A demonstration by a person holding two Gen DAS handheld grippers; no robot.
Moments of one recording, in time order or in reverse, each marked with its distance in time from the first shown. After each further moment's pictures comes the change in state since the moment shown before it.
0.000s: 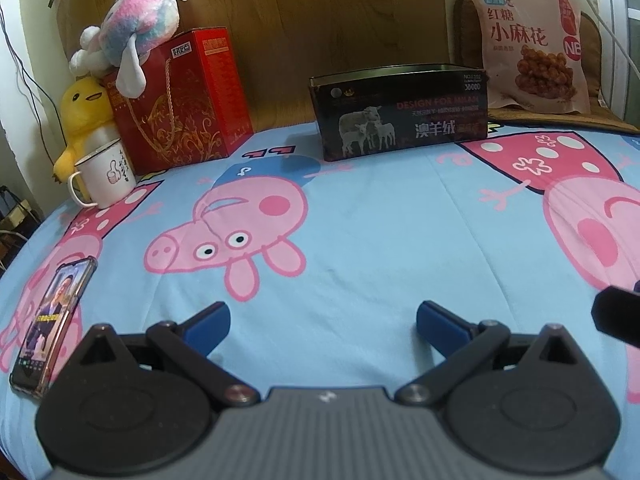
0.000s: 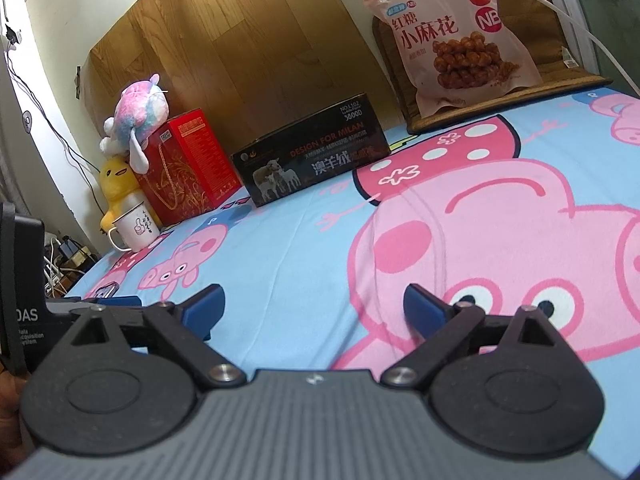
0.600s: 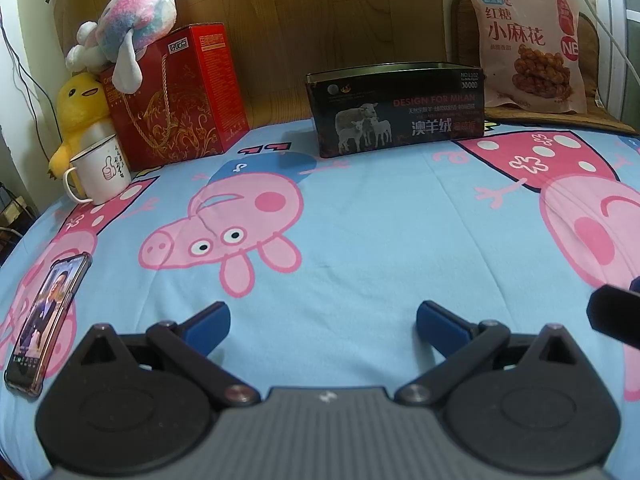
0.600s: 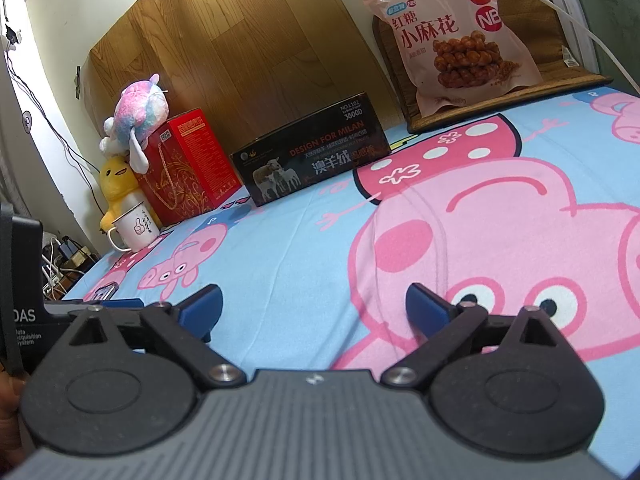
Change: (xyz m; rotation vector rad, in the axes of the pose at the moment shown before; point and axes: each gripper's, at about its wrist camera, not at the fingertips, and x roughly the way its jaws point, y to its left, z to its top) left arm 0.001 -0.001 -0.001 -0.001 0.005 -0.011; right arm 0.000 0.000 0.000 0.001 -0.001 -0.001
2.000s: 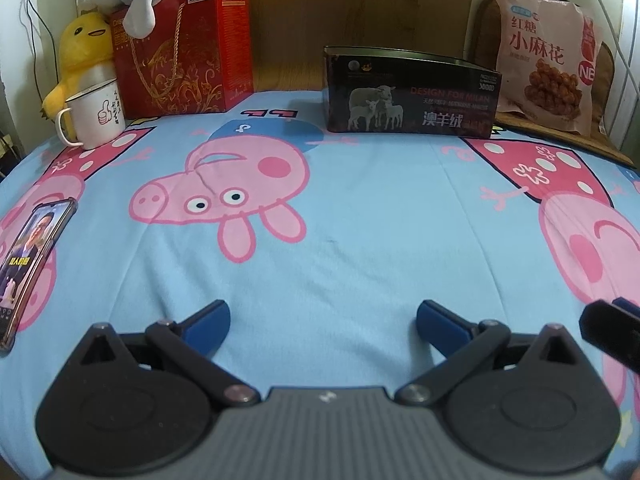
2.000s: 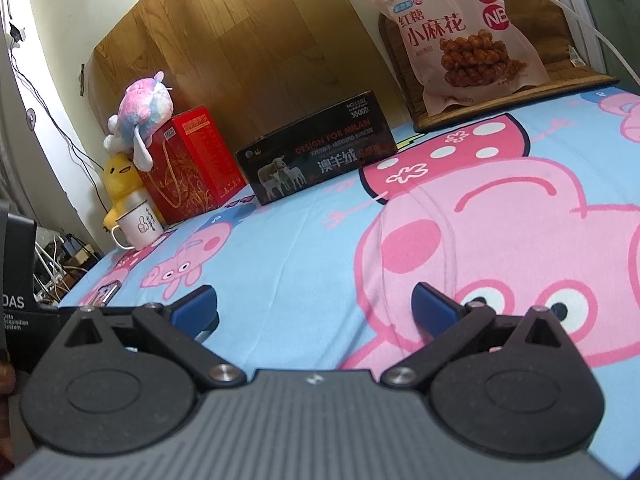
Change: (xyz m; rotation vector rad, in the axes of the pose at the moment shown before) left arm 0.005 0.020 -0.004 -0.141 0.082 -0.088; right arm 0.005 0.002 -0.001 -0.002 0.002 0.014
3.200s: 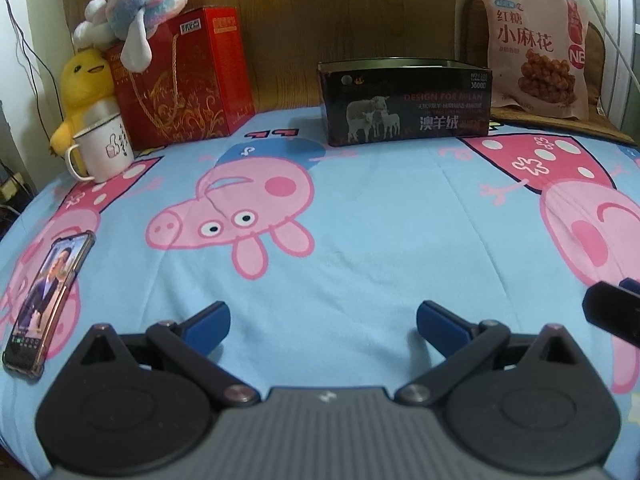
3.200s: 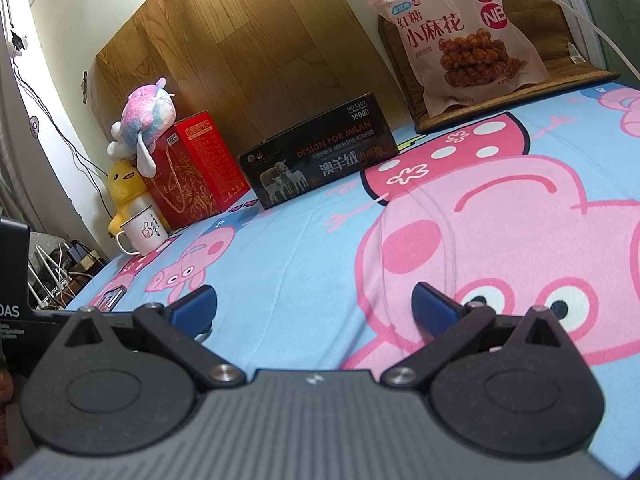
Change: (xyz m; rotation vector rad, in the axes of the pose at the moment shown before) left arm -0.011 -0.006 0.001 0.093 -0.041 0.058; right arm -0.001 -0.004 0.000 0.015 -0.006 0.020
